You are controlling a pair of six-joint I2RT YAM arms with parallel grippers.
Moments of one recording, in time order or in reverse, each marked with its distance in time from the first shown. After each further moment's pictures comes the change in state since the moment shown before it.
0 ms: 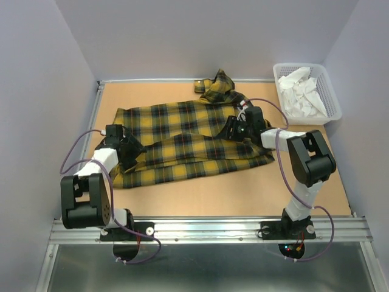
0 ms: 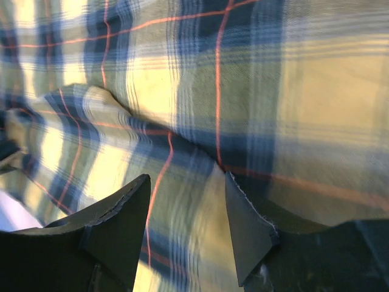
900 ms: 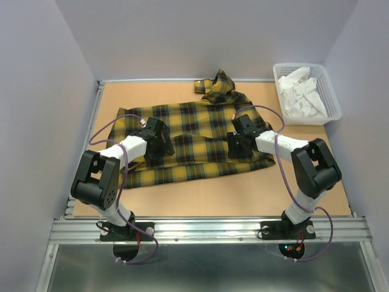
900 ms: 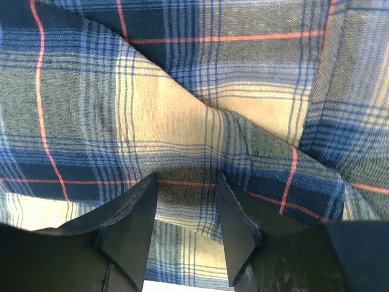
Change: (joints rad) left arm -0.421 0.201 0.201 -0.124 -0.214 0.043; right arm 0.156 -0.140 0.029 -0.593 0.484 -0.198
